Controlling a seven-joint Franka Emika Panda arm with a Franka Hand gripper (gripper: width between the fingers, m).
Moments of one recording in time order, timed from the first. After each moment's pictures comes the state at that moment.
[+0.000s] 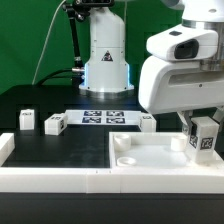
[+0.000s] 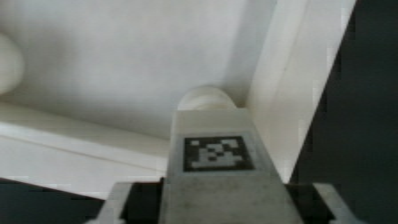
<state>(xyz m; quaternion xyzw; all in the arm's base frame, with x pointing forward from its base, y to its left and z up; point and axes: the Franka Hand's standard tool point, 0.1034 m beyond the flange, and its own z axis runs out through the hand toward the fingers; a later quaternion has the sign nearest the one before) 0.629 0.121 0.080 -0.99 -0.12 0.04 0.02</state>
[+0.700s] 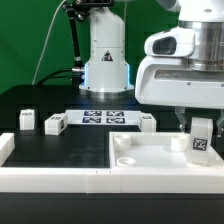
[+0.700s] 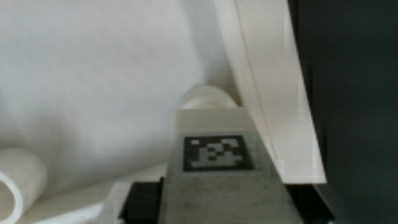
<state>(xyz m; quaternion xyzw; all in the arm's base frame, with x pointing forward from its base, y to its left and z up) 0.630 0.119 0.079 -0.98 0.20 0.03 0.02</state>
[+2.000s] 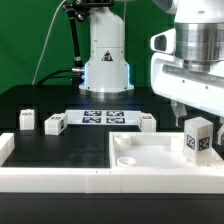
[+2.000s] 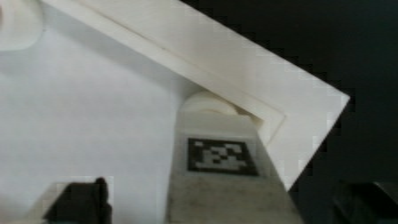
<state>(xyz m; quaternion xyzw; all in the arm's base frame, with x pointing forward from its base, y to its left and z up) 0.629 0.120 0.078 -0.90 0.43 0.03 0.02</state>
